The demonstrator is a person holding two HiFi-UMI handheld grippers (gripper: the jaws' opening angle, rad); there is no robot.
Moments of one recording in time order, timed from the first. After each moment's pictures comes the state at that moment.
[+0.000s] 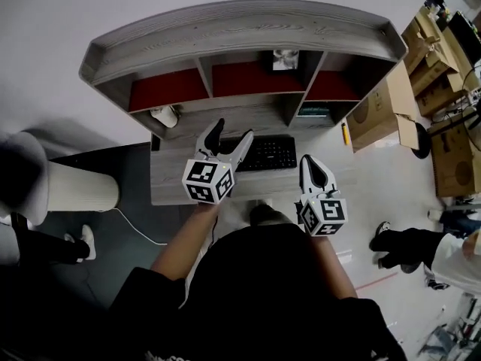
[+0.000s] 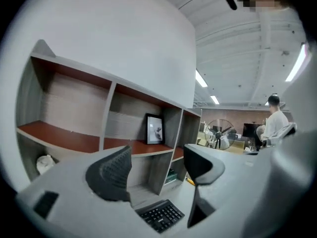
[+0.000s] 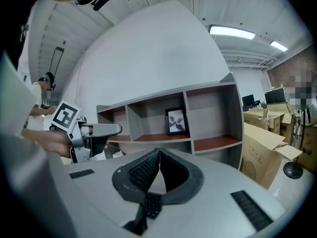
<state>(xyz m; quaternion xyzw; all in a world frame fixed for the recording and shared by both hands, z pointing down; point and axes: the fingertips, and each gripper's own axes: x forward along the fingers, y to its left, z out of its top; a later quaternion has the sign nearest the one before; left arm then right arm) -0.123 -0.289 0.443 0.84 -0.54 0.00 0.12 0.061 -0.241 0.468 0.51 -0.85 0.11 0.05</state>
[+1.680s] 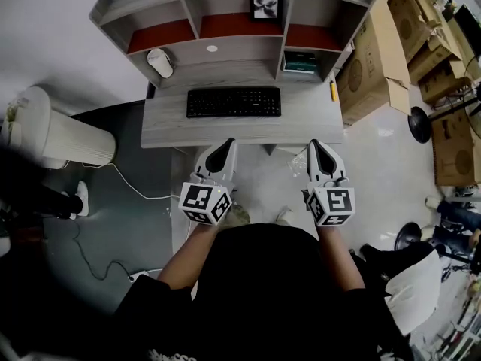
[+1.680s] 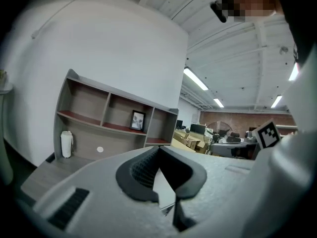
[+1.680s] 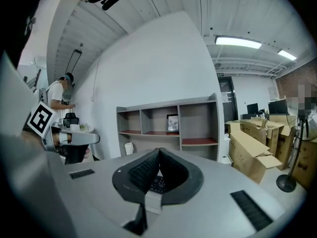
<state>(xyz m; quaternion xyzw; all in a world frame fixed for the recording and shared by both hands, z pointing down) -0.008 -0.043 0.452 0.80 -0.58 -0.02 0.13 0.183 -0.082 0.449 0.47 -0.88 0.07 0.07</state>
